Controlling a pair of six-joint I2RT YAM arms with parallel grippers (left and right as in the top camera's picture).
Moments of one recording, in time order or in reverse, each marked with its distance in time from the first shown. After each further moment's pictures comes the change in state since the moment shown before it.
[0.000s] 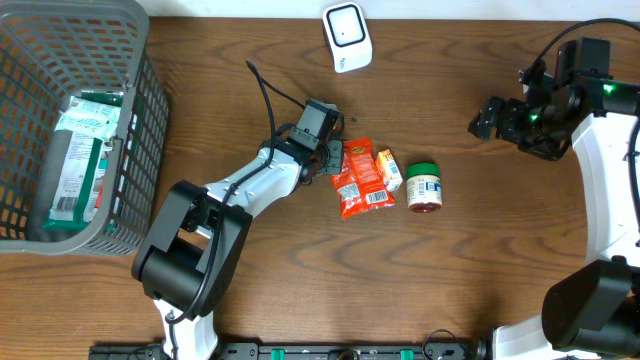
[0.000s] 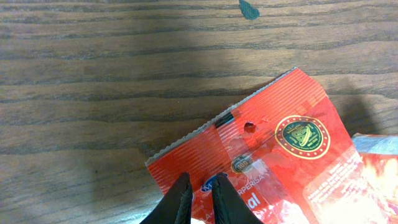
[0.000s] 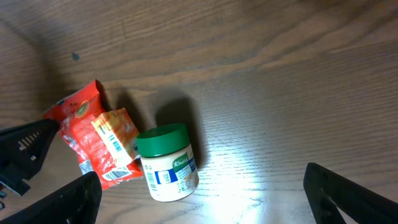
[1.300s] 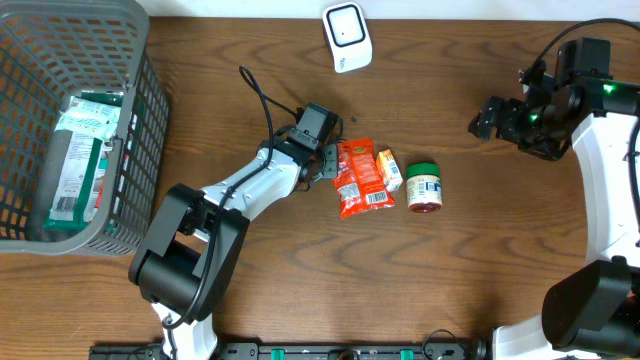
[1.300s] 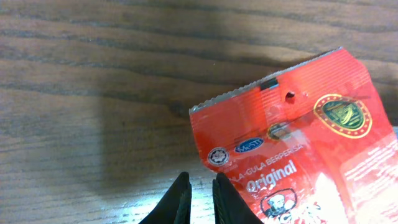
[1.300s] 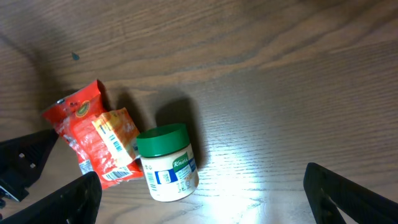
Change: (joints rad) left arm -0.003 -0.020 0.000 -0.110 -0.036 -0.117; right arm 0.000 0.000 0.000 0.000 0.000 0.000
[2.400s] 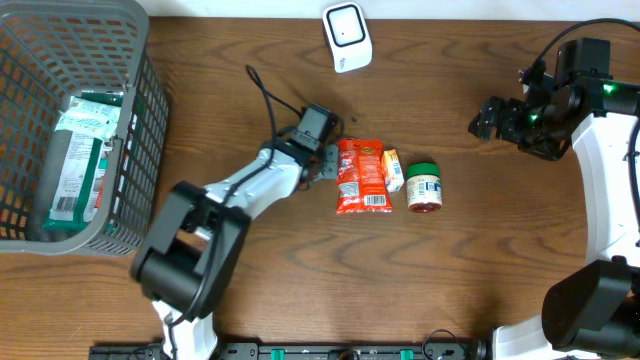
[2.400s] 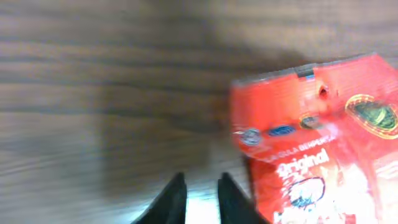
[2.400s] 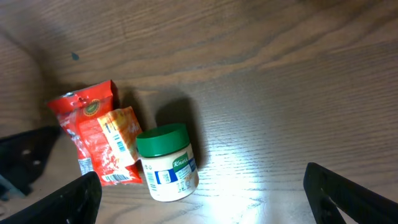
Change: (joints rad) left arm 0.007 0.001 -0.004 0.025 -0.012 0.071; right arm 0.000 0.000 0.000 0.000 0.000 0.000
